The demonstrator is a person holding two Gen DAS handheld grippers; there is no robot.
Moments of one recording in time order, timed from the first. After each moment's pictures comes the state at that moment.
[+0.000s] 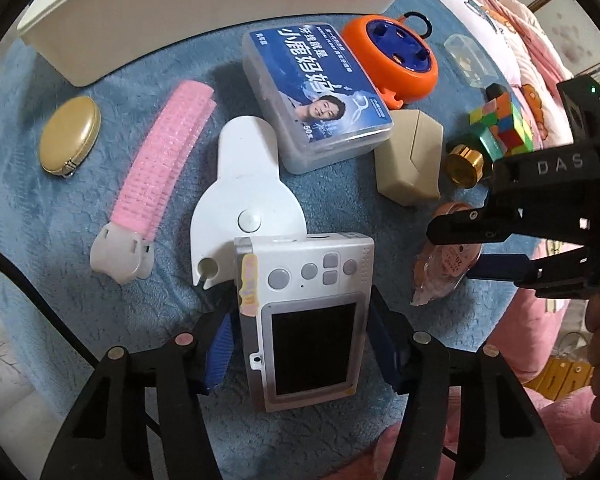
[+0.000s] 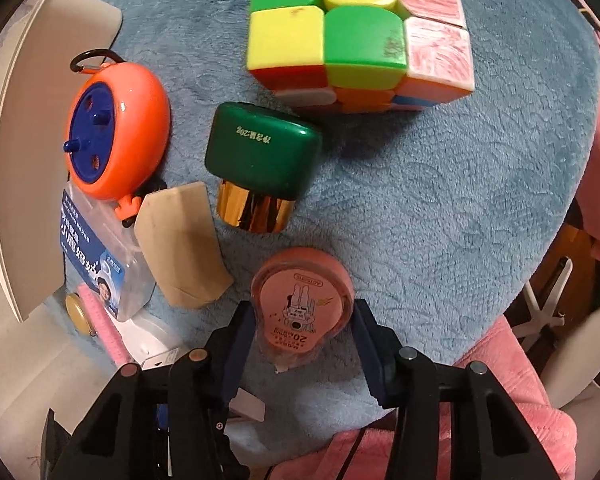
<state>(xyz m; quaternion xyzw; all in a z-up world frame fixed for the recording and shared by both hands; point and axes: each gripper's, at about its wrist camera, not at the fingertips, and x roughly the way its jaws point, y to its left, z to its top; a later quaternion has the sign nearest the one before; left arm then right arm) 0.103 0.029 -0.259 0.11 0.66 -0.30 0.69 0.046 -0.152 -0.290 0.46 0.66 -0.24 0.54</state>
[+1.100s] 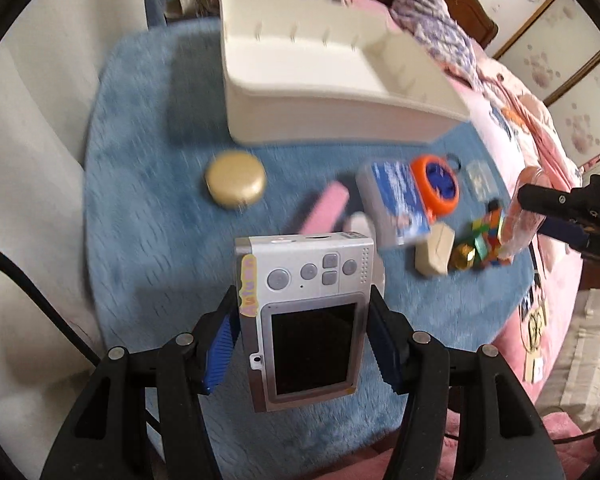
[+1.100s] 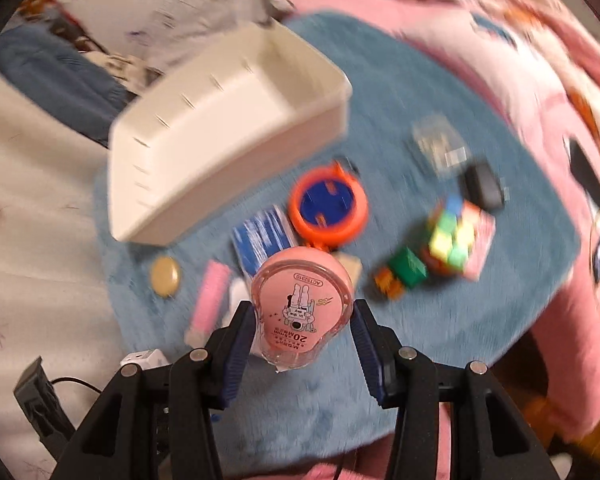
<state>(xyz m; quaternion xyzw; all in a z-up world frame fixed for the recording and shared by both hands) 0.122 0.144 -0.162 0.00 0.58 -0.24 0.78 0.088 -0.089 -0.149 0.25 0.55 -0.16 0.78</state>
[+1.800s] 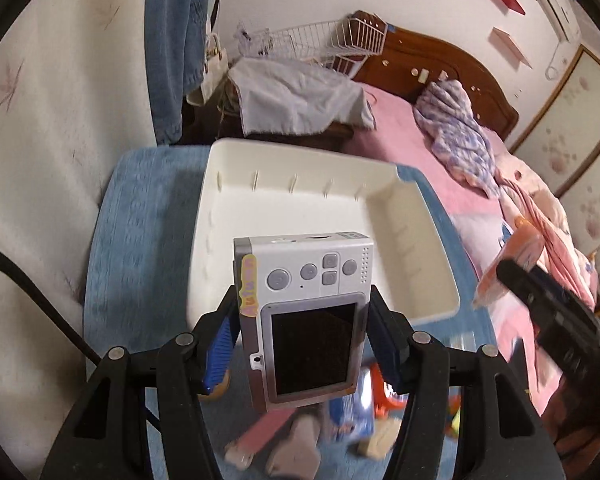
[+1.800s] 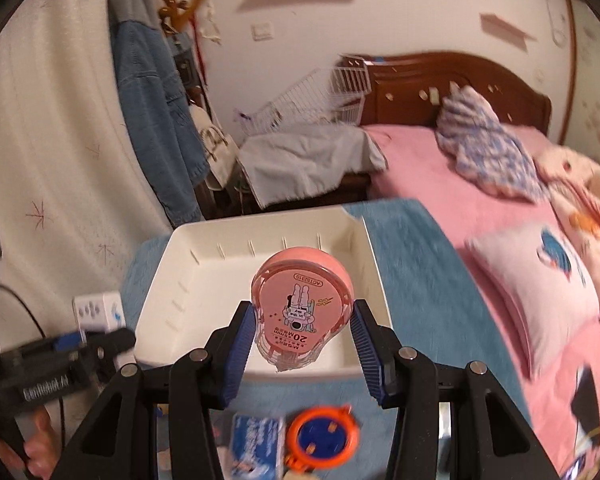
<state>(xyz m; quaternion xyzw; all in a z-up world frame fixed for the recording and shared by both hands) 0.230 0.059 -0.095 -0.06 0.47 -0.17 0.86 0.173 -0.127 -0.088 0.06 0.36 -0.05 0.93</state>
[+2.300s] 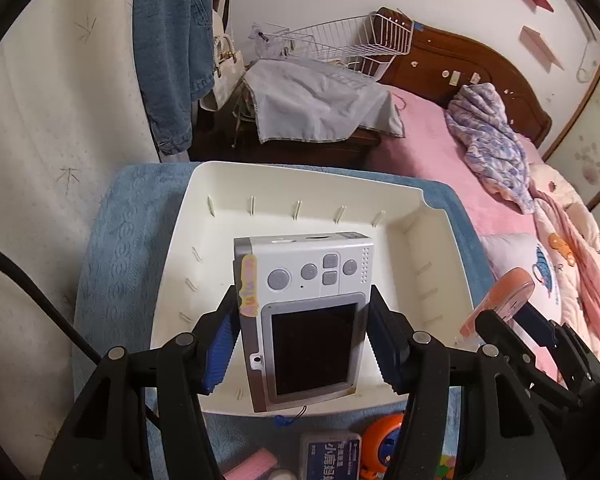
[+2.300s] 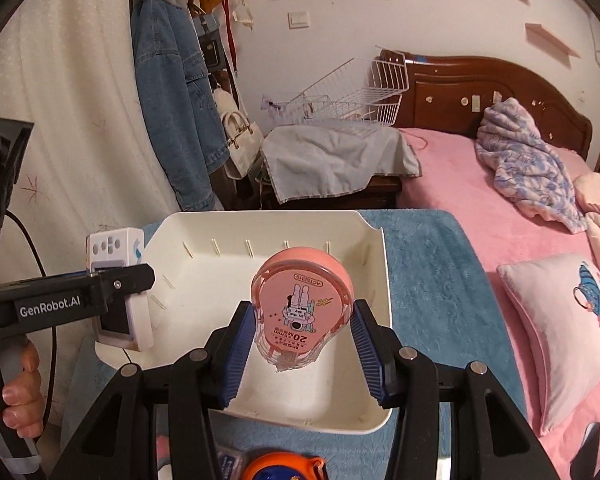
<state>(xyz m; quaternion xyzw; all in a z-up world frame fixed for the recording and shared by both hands) 0.279 0.004 -0.110 -0.04 0.47 -0.11 0.87 0.224 -0.161 -0.127 0.03 0.37 0.02 0.93</state>
